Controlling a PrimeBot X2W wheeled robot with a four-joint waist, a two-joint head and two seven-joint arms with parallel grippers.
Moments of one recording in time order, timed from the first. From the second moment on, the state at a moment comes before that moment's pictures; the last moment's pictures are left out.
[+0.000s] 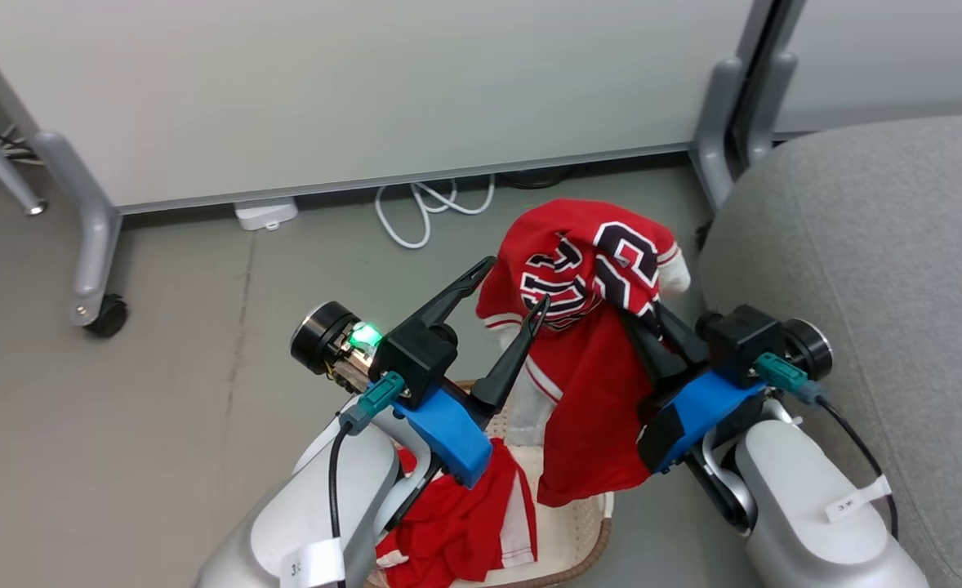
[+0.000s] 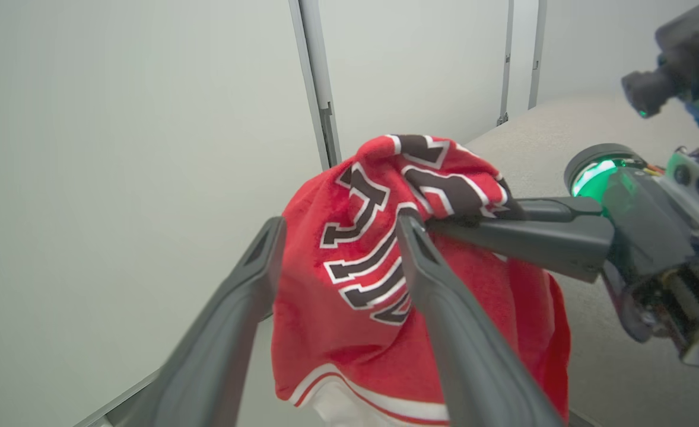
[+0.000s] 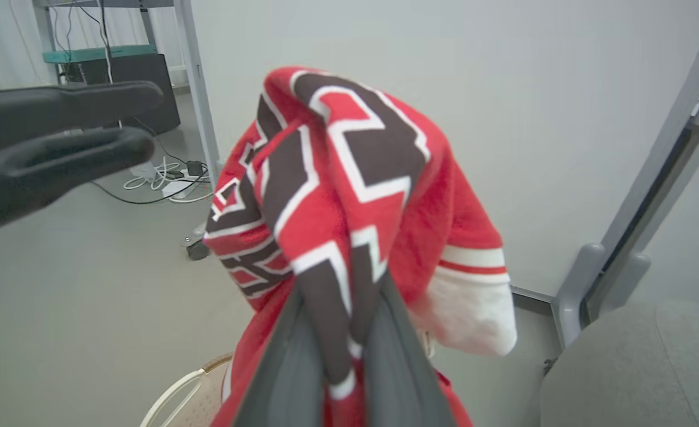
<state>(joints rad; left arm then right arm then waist) -0.57 0.13 -0.74 0.50 -0.34 -0.13 -0.26 -0.52 -0.12 0.41 0.57 0.20 0.13 -0.26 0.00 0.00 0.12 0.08</state>
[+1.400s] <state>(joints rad) -0.58 0.15 -0.82 0.40 -0.28 -0.13 -0.26 -0.28 -0.08 0.04 0.19 0.14 0.13 -0.26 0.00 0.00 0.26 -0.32</state>
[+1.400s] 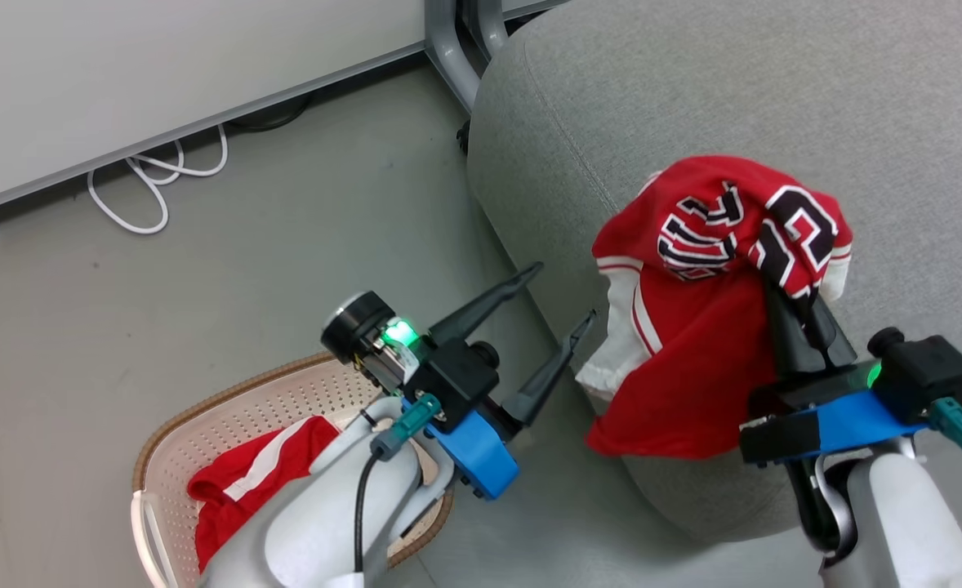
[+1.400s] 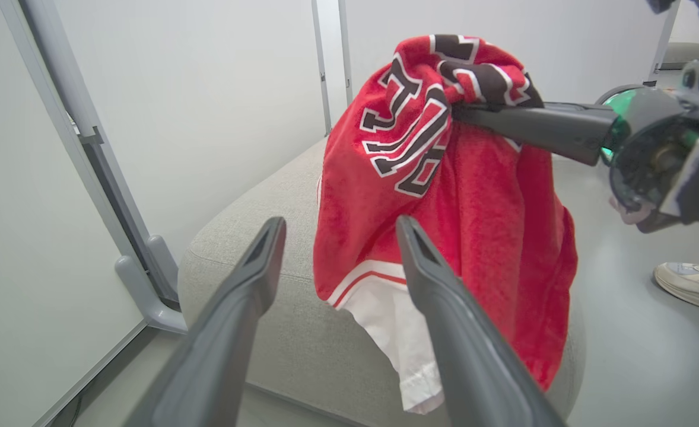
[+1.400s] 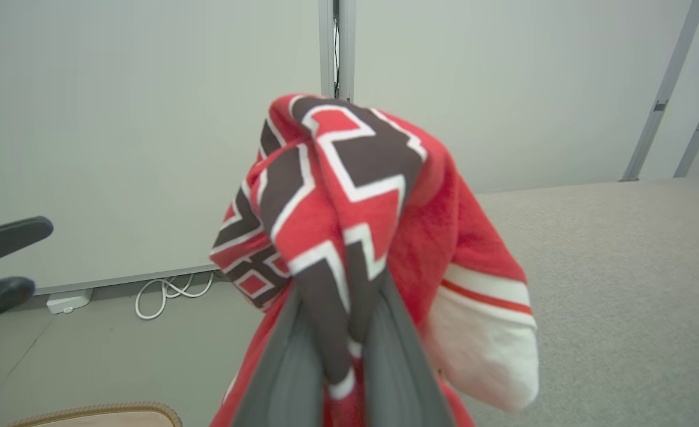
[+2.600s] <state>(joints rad) -0.85 0.25 -0.77 0.31 -0.19 -0.12 -0.26 -0.98 -0.41 -0.47 0.54 0.15 0.13 -0.26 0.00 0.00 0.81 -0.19</state>
